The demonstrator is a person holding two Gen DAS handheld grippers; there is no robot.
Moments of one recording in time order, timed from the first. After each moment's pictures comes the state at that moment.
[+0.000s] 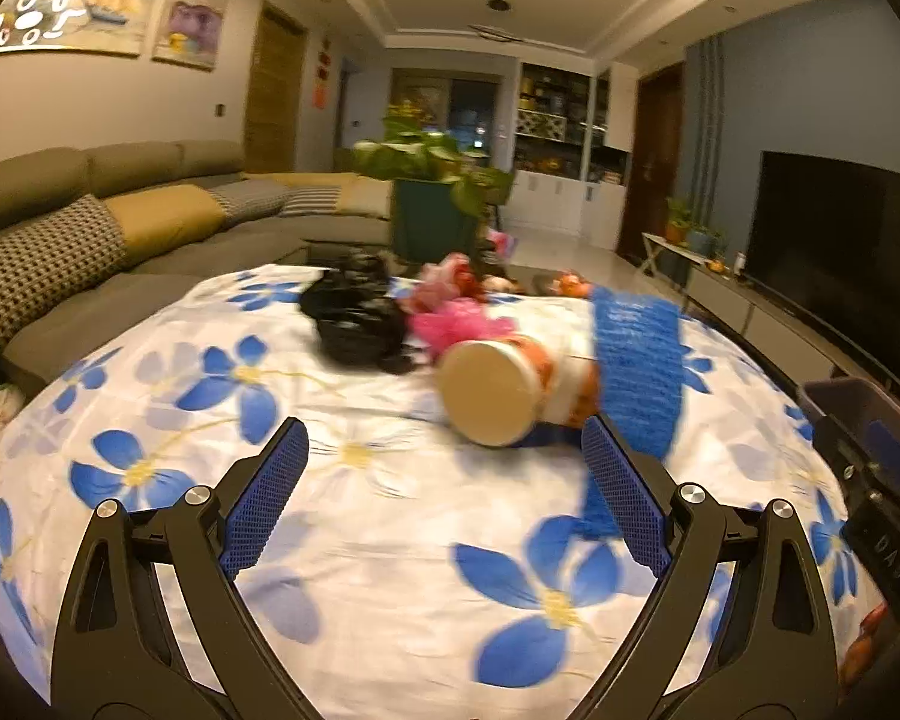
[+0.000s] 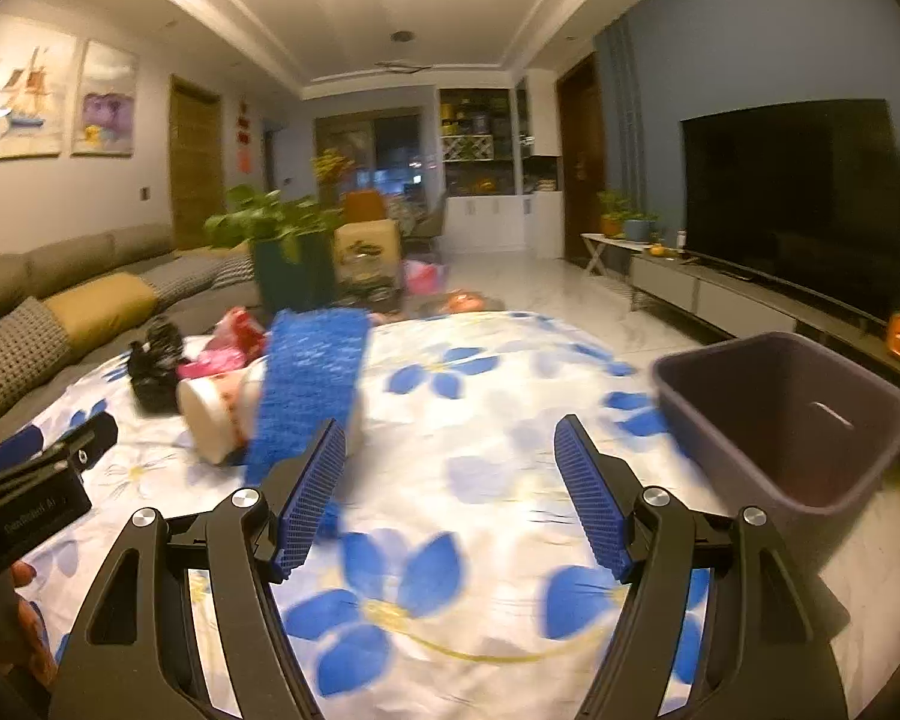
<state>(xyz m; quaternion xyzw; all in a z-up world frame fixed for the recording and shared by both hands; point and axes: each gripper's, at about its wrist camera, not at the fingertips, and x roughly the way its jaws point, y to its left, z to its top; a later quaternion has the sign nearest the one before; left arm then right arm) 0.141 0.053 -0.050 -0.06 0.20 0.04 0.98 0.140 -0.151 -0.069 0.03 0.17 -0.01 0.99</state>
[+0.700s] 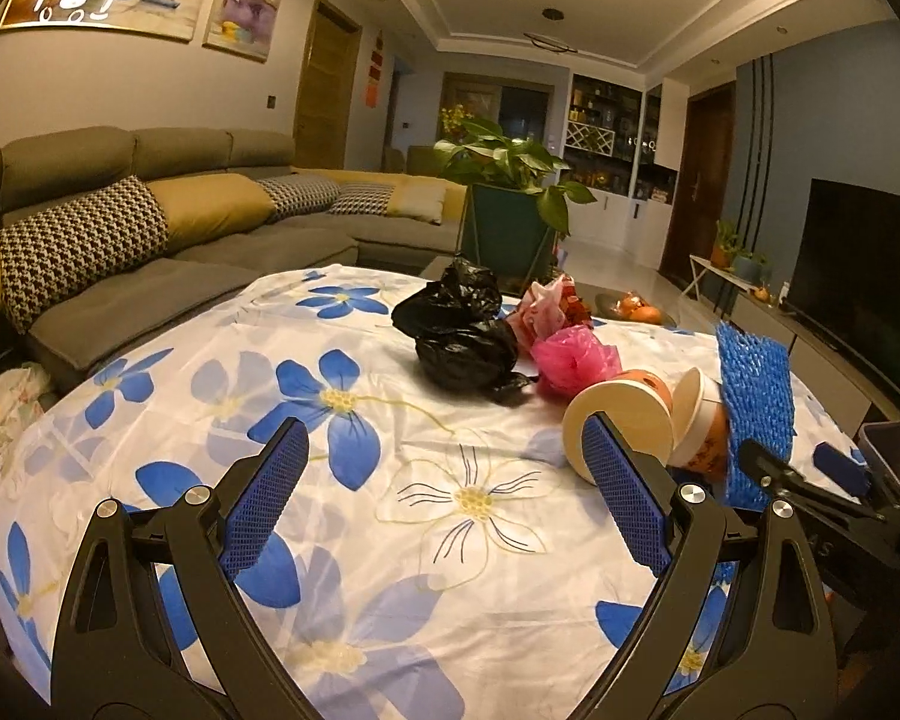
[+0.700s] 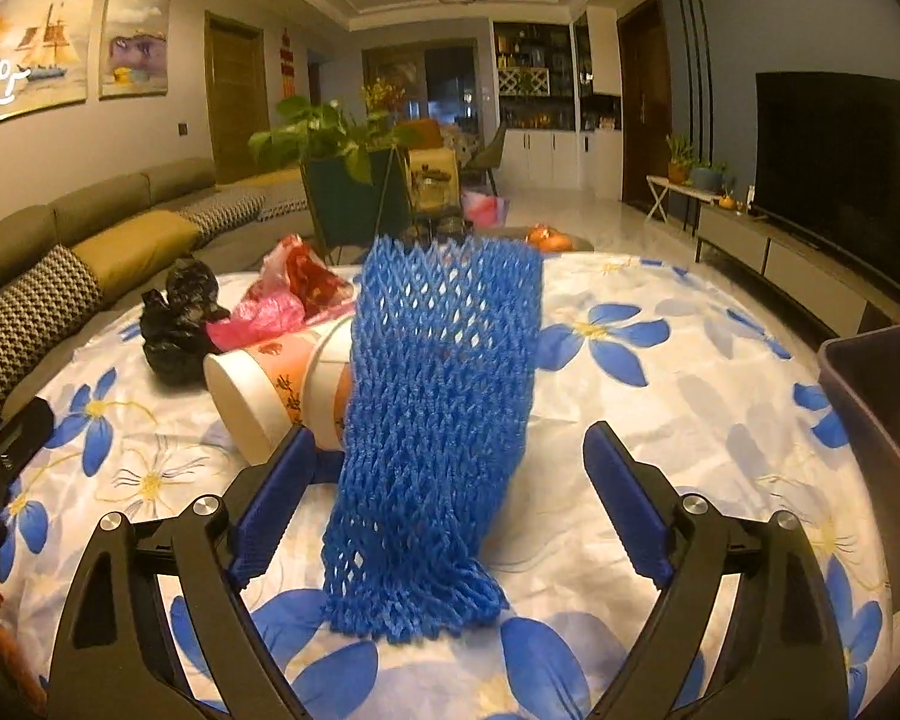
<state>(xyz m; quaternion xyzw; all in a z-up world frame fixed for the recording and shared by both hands) 0.165 0.114 -0.053 -0.08 0.19 0.09 0.97 0.239 -0.089 -0.091 0.02 0.26 0.05 0.96</state>
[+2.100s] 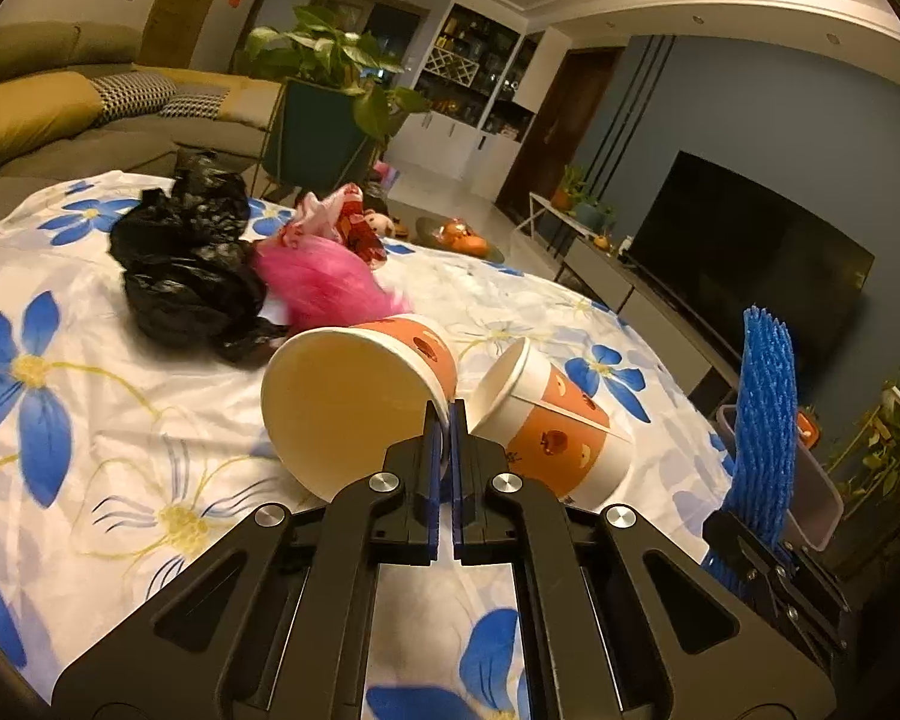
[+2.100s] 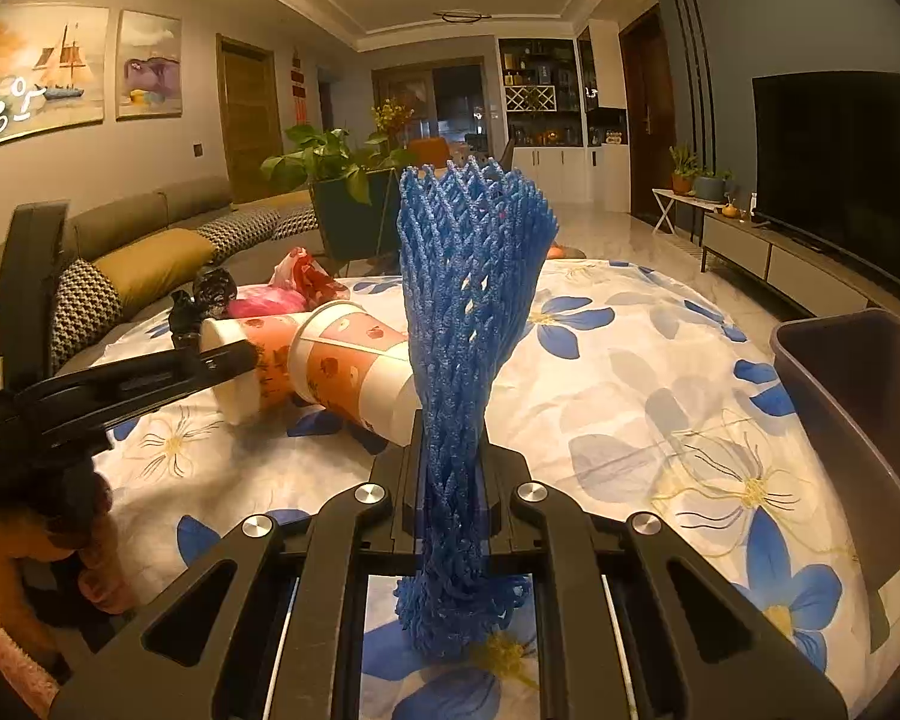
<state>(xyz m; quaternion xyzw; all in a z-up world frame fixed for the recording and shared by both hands) 0.248 0.068 -0.072 -0.16 0.27 -0.14 0.94 0.176 -0.134 -0.087 0.03 0.23 0.07 0.97</state>
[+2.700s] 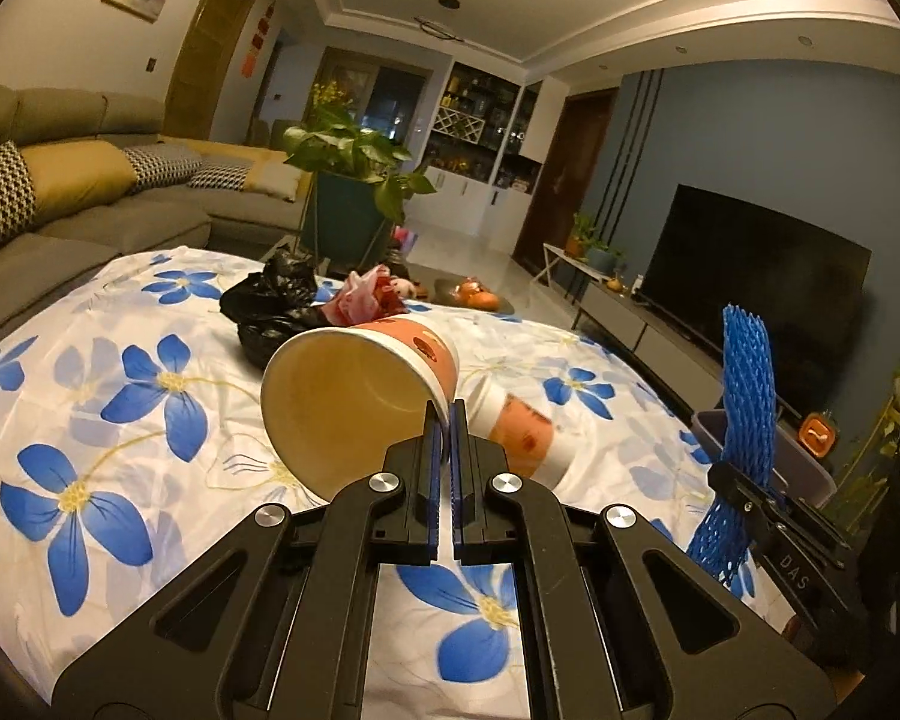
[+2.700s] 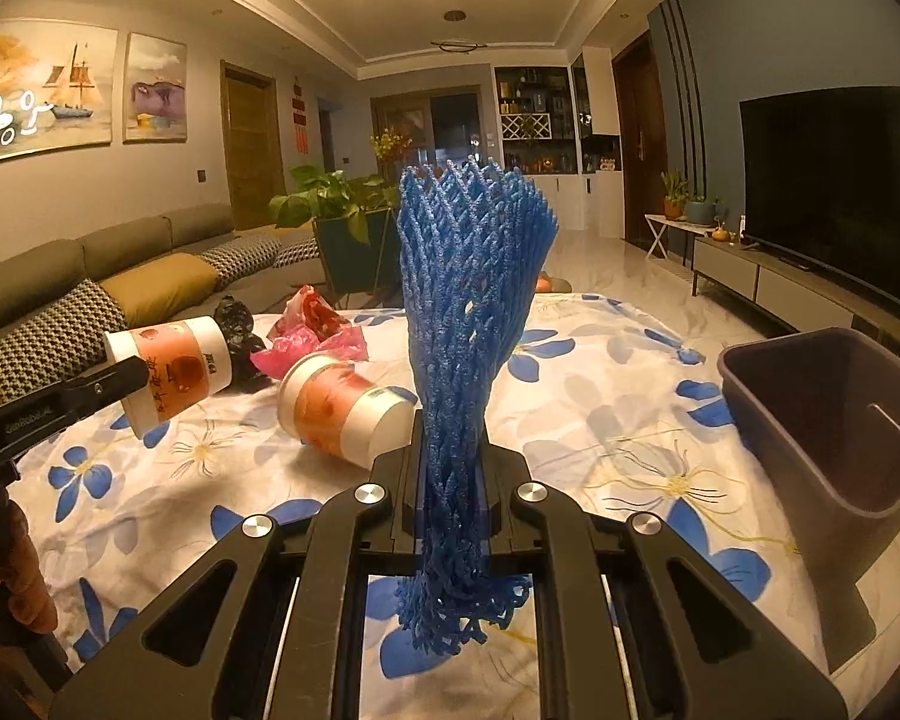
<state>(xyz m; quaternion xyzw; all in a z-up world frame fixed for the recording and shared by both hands) 0.149 0.079 -0.031 -0.13 0.20 -0.11 0.96 0.128 -0.152 -0.060 0.04 0.19 0.07 0.98</state>
